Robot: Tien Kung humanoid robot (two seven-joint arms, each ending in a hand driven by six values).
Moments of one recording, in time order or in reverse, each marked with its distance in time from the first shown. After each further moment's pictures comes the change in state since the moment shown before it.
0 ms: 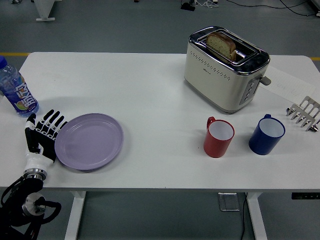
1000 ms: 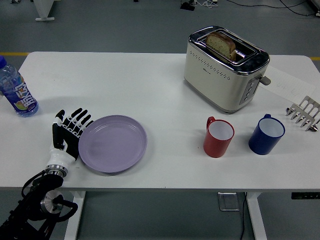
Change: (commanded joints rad) left arm -0.044 0.000 0.171 -0.006 -0.033 0.010 -0.014; right arm 0.009 -0.006 -0.003 -0.002 0.000 0.004 0.007
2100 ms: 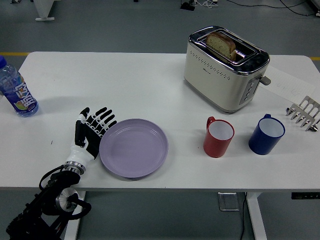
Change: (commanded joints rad) left arm -0.057 0.000 0.162 0.008 -0.045 0.001 -0.008; right arm 0.008 -0.002 0.004 0.001 -0.013 0.004 -0.003
